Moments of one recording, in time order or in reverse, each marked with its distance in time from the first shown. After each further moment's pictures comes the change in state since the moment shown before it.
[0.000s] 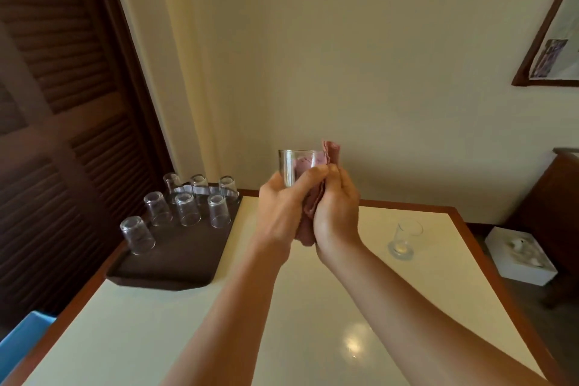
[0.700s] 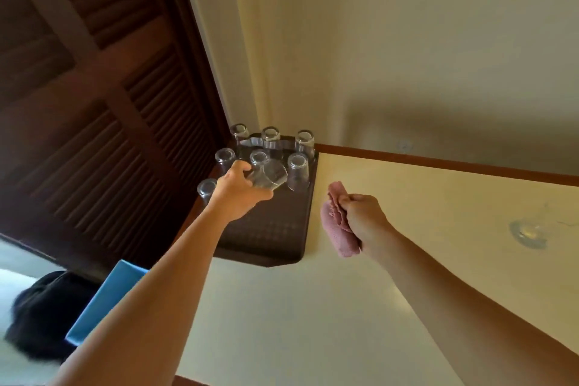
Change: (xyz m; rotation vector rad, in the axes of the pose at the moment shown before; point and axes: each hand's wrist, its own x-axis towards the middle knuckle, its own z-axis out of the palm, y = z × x) left_hand 0.168 -0.062 -0.320 1.015 0.067 -0.357; right_hand 0.052 0.172 0.139 -0.558 -0.217 0.644
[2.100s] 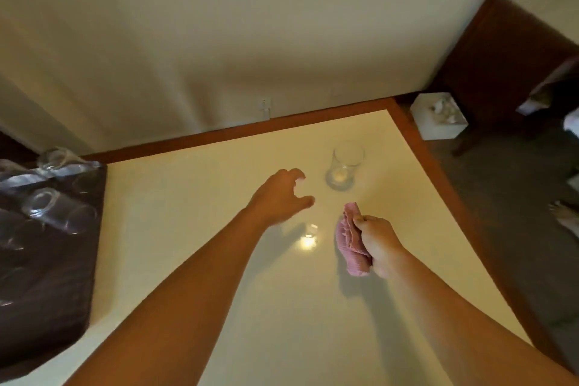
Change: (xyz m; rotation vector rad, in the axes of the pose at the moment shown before) left_hand -0.021 0.245 0.384 0.324 -0.623 0.507; right_hand 0.095 0.210 -0.336 0.335 0.385 0.345
